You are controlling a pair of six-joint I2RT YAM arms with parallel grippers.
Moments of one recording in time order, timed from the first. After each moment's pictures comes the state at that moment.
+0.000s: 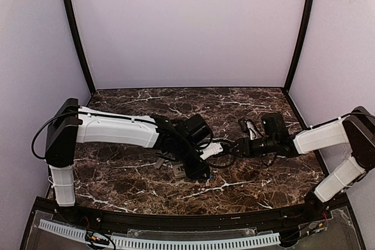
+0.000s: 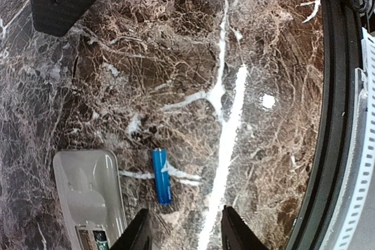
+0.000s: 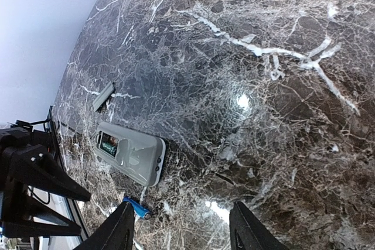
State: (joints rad) left arm -1.11 1.95 1.45 -0.59 0.22 0.13; right arm 0.53 1.50 0.53 0.26 -0.58 0.47
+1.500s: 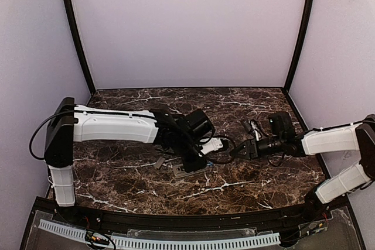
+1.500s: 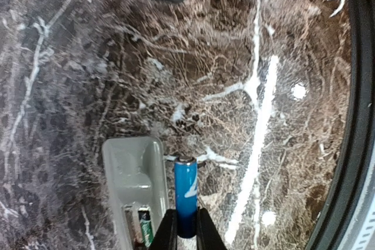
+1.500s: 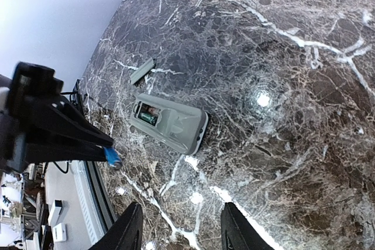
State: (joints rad) left arm -1.12 2.00 1.55 -0.70 0.06 0.20; right arm 0.48 1.36 0.49 0.14 -0.75 0.37
